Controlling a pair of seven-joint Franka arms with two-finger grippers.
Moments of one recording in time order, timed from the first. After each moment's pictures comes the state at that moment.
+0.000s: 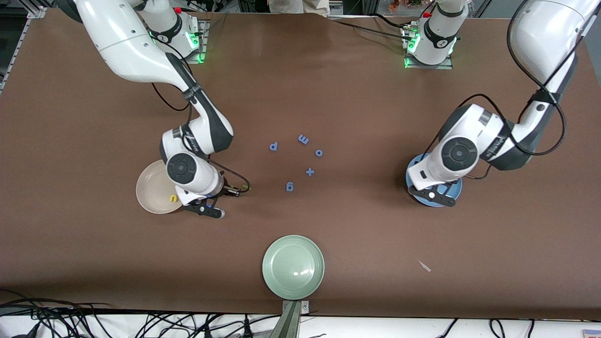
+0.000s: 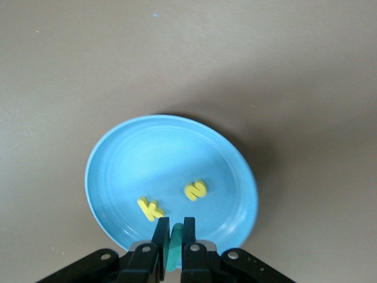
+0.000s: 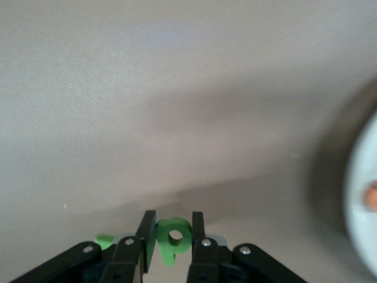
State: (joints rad) left arm 0.45 0.63 -0.79 -1.75 0.62 1.90 -0.22; right arm 0.24 0.72 0.16 -1.55 -0.06 2.19 0.61
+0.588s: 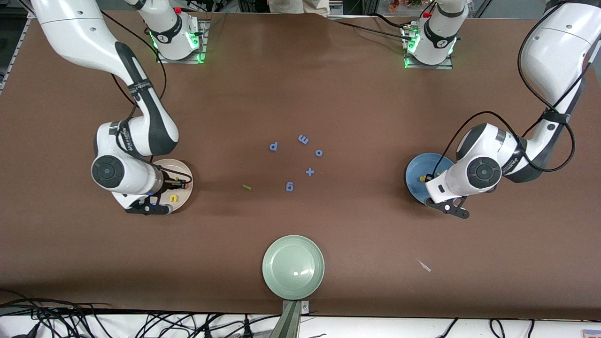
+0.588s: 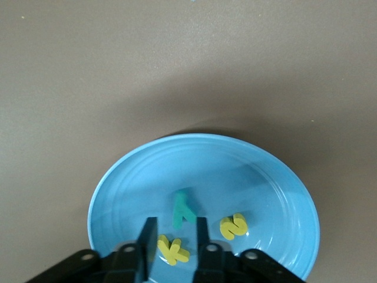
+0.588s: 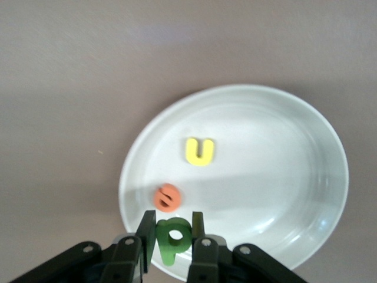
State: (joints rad) left arm 0.47 0.71 -0.70 -1.75 0.62 2.02 -0.15; right arm 0.09 0.59 0.08 -1.71 -0.06 2.12 0.23
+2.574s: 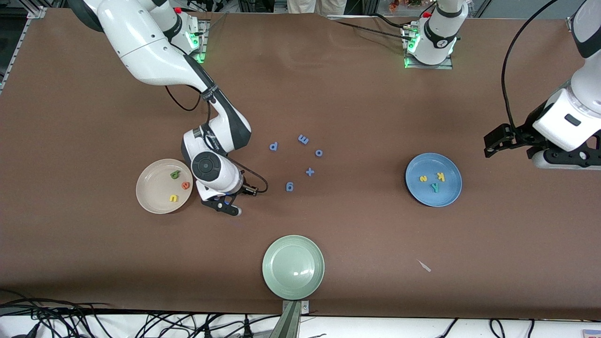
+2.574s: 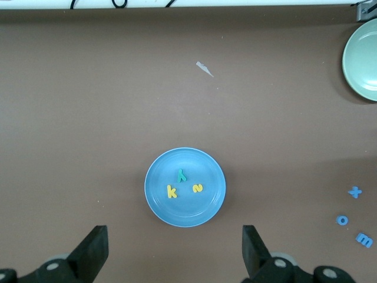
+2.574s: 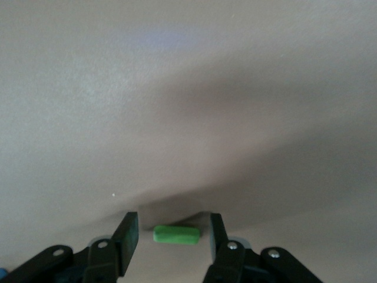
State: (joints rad) left arm 0.26 0.22 -0.43 -1.40 0.11 1.64 -0.15; right arm 0.34 0.82 0.17 -1.50 -0.06 2.26 0.83
